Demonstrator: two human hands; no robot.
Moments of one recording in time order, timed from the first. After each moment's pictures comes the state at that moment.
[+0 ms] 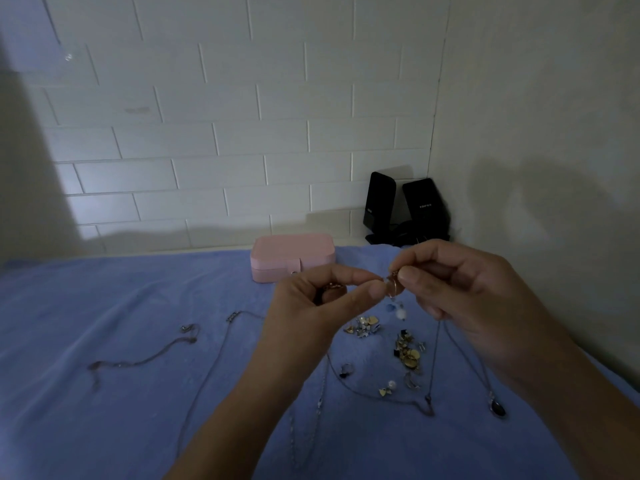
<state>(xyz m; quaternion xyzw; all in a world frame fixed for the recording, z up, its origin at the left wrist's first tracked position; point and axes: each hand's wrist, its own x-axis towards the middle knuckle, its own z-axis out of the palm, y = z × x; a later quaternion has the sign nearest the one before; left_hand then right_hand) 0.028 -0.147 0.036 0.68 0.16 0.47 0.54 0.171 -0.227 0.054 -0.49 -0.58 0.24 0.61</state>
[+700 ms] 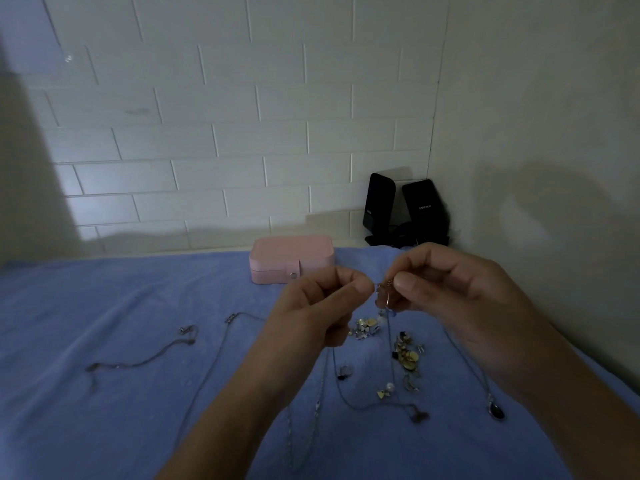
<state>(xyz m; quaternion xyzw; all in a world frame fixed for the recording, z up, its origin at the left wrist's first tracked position) 0.026 -0.138 0.032 0.67 0.11 0.38 0.63 0.174 -0.226 0.050 -0.45 -0.60 0.27 0.60</state>
